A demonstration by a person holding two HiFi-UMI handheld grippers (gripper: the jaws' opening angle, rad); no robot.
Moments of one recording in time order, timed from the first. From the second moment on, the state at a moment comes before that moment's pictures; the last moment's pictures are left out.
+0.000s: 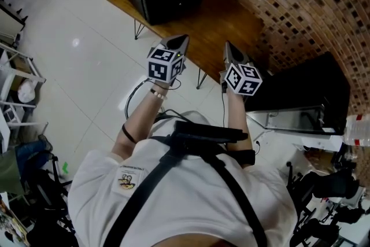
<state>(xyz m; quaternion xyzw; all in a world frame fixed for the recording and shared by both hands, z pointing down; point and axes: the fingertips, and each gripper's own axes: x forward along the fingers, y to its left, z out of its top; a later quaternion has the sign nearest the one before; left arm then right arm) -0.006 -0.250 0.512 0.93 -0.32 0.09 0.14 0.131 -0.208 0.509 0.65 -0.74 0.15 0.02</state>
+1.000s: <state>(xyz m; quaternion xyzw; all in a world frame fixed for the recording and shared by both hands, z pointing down) -0.007 -0.256 0.516 0.93 -0.33 0.09 0.14 0.124 -0.218 0.516 0.65 -0.75 0.15 0.03</state>
